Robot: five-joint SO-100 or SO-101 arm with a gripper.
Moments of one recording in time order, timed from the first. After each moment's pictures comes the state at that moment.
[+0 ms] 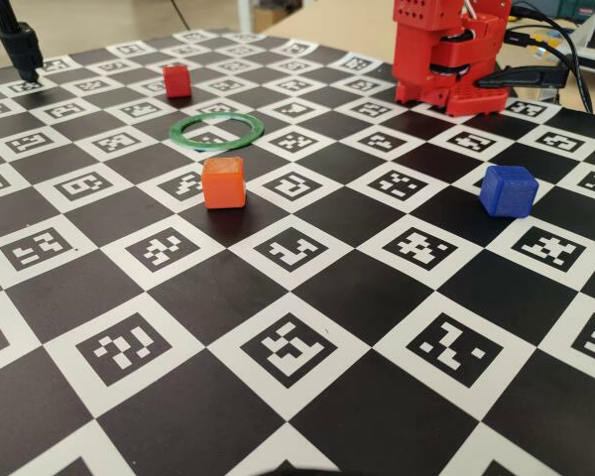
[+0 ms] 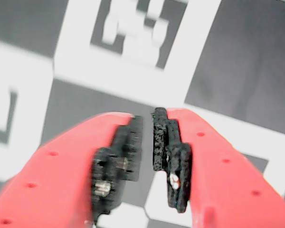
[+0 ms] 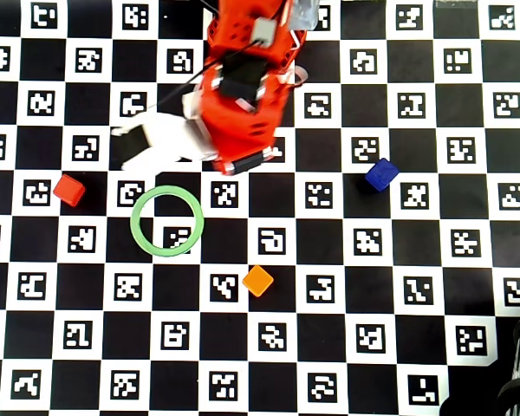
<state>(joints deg) 24.5 105.6 92.6 93.2 -36.5</state>
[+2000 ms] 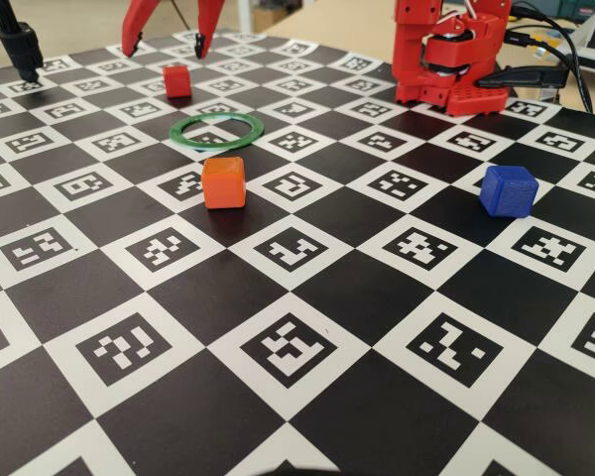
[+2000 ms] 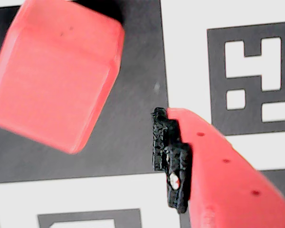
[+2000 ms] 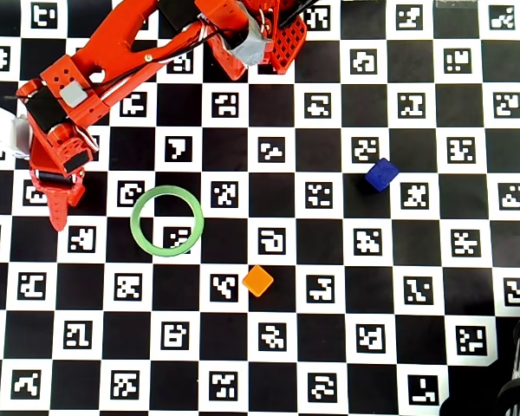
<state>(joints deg) 55.5 67.2 80.9 68.6 -49.4</state>
